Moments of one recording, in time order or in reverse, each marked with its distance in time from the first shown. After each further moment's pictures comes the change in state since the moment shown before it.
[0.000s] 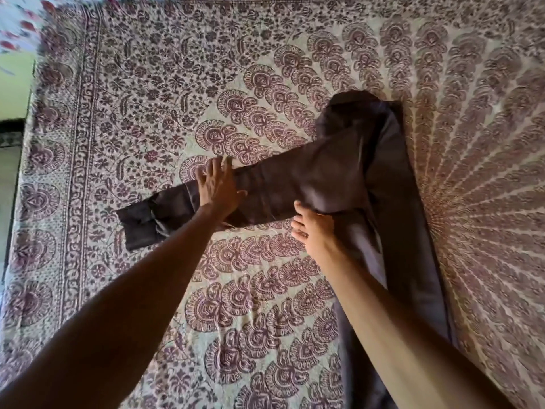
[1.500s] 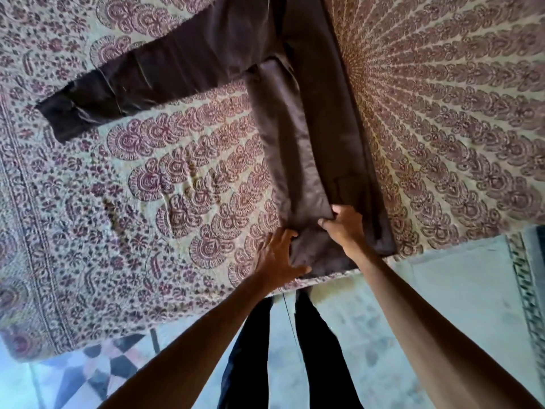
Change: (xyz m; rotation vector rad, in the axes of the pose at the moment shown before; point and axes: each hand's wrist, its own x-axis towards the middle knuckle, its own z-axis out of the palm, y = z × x) left_hand -0.439 0.164 0.163 -0.446 -0.437 0.283; right_hand -0.176 0.147 -0.305 -1.057 0.255 -0.118
